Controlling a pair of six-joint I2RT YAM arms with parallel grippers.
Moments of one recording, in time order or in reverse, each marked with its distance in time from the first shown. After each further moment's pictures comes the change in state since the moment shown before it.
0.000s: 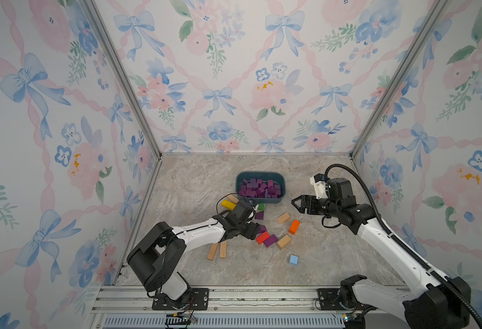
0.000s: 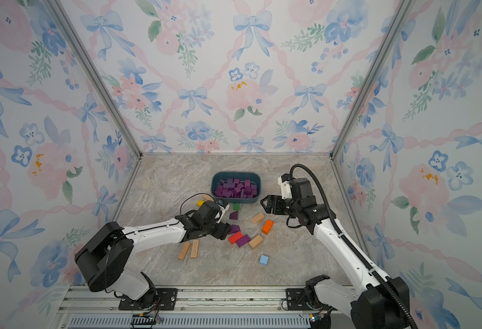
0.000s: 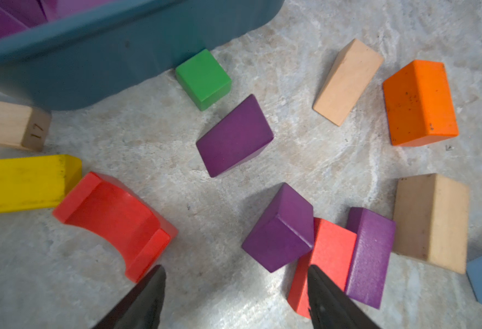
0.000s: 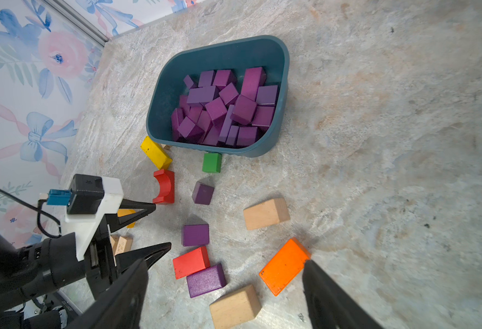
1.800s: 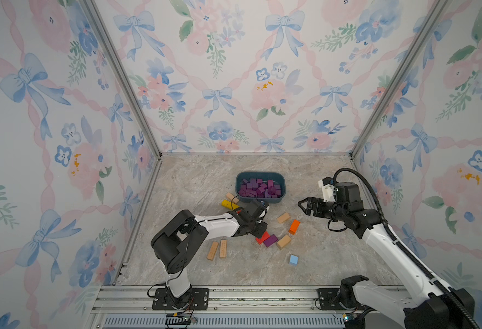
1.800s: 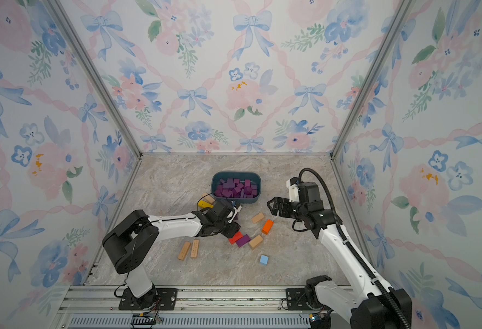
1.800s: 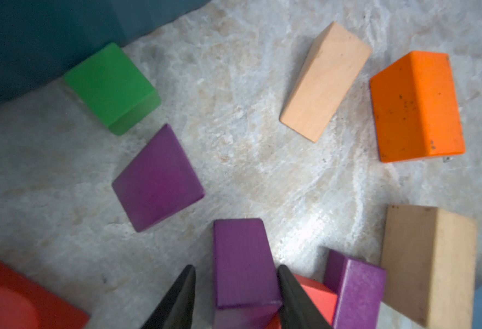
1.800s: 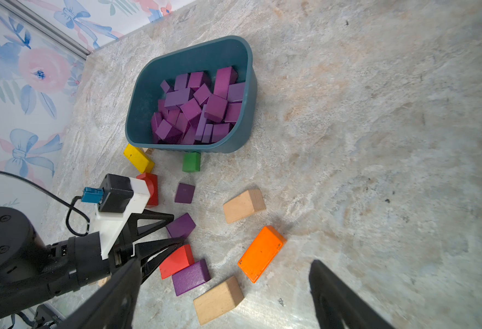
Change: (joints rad) left arm -0.051 0.212 0.142 0.010 0.054 -0.025; right arm -0.085 -0.066 -0.065 -0.017 -0.003 0.000
